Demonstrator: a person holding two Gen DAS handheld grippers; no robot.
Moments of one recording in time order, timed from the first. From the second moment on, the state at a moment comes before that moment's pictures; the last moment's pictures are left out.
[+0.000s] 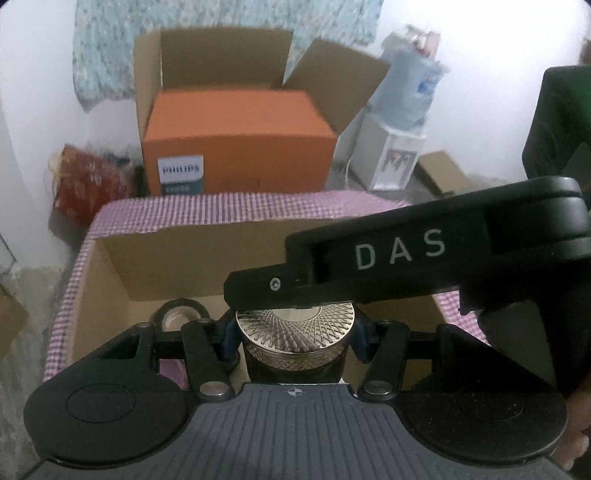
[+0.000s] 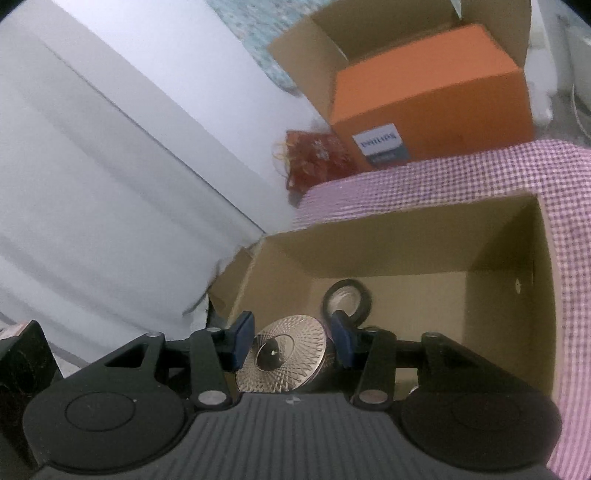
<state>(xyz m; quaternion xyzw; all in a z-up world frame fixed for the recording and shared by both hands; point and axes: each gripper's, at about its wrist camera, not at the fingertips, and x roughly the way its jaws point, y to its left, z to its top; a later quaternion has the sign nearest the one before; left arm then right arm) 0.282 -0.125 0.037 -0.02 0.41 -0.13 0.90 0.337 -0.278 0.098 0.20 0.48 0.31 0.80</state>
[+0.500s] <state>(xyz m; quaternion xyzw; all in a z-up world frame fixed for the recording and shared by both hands) 0.366 -0.134 -0.013 -0.03 0.52 -0.12 0.85 0.426 -0.273 0.020 0.20 0.56 0.28 0.76</state>
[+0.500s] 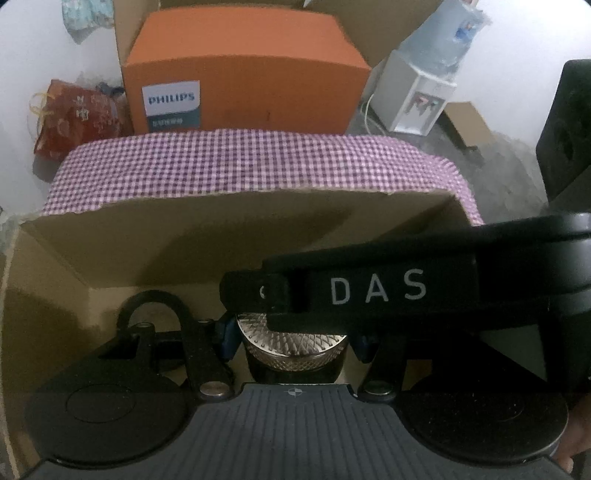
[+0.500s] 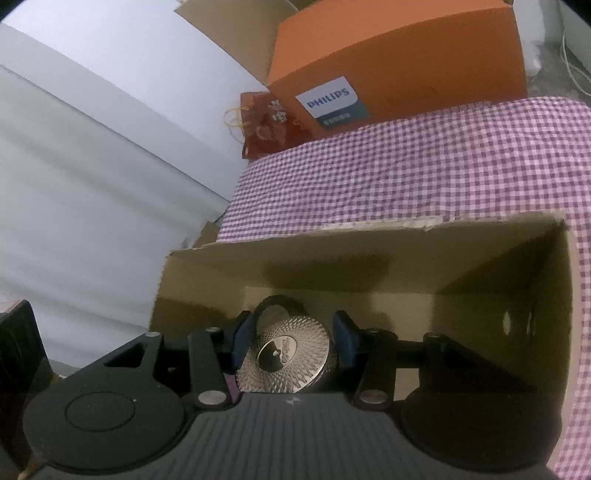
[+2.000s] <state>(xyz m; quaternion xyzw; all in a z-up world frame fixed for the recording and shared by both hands) 0.148 -0.092 0.073 -0.01 0.39 -0.14 0.91 0.215 -0.333 0.149 0.24 0.39 0.34 0.82</state>
